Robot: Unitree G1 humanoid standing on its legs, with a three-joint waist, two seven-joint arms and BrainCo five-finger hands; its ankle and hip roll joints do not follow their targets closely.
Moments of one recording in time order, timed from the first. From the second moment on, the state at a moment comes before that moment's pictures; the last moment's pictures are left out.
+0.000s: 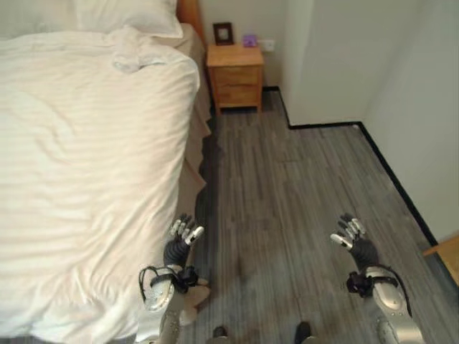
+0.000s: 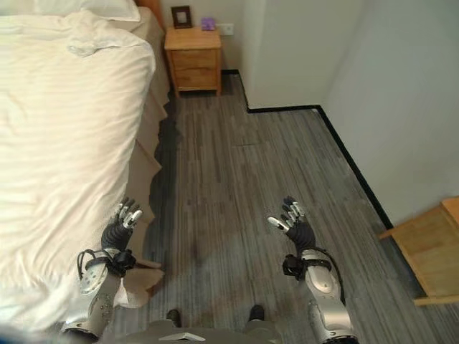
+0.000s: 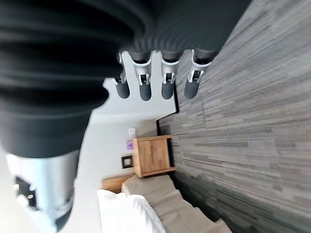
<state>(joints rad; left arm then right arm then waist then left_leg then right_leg) 0.18 0.19 -0.04 0.21 -0.55 -0.16 0.01 0.18 -0.33 0.04 0.10 0.40 -0.14 -0.04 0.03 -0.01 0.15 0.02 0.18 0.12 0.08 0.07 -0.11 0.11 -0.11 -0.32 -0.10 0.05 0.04</state>
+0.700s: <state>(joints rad) 0.13 0.28 -0.08 0.17 -0.54 -0.15 0.01 0.15 -0.26 0.12 0.12 0.47 -0.14 -0.03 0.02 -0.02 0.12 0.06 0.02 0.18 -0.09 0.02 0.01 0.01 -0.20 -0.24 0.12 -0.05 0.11</state>
